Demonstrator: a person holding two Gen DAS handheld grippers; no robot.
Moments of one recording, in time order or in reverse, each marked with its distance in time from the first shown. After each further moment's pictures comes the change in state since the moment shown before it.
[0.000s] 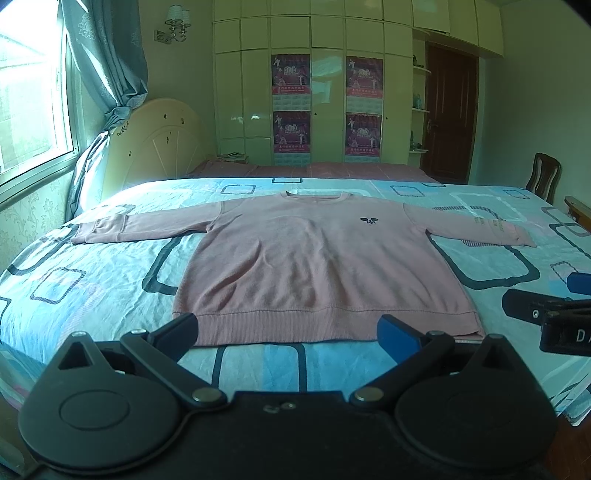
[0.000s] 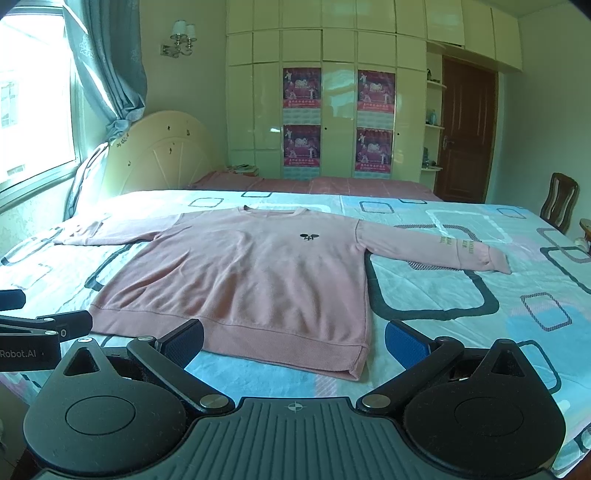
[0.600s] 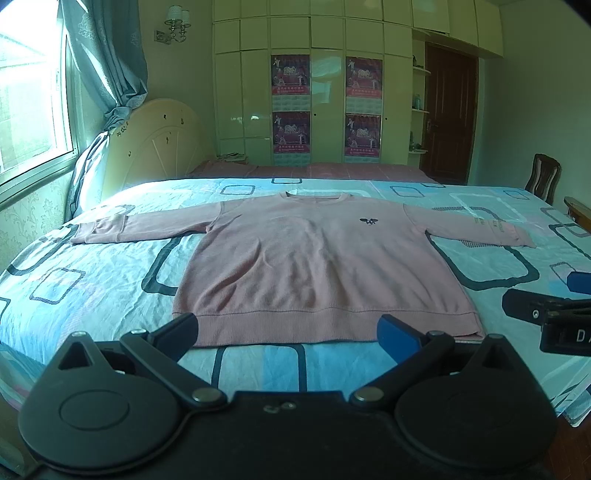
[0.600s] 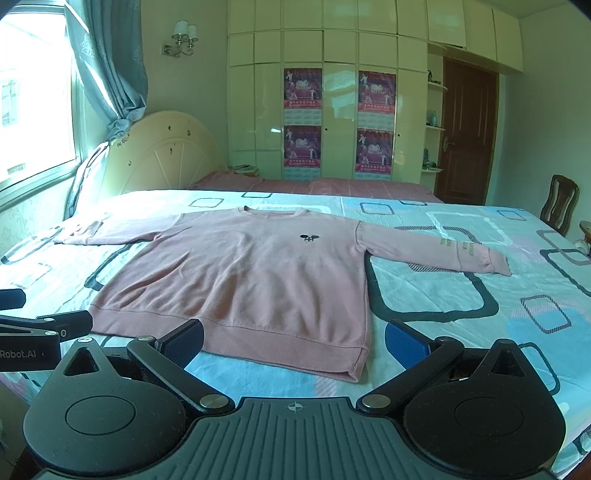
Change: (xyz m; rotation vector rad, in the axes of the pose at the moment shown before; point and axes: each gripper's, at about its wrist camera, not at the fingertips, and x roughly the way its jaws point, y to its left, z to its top) left arm 0.001 -0.004 0.000 0.001 -0.001 0.003; right arm 0.000 0.002 0.002 -0.006 0.001 -0.001
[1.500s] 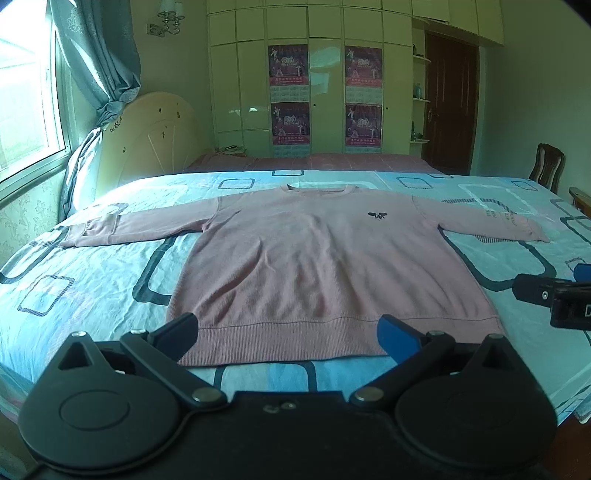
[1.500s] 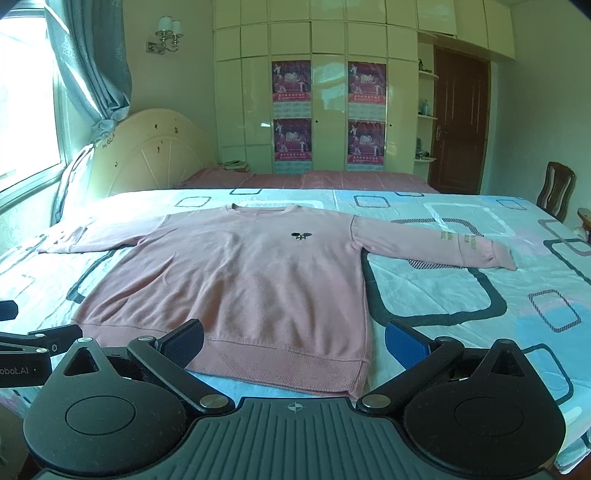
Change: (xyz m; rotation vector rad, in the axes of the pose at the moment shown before) left arm 0.052 0.007 0.011 0.011 0.027 0.004; right arm 0.051 -0.014 0.016 0.047 0.026 -0.024
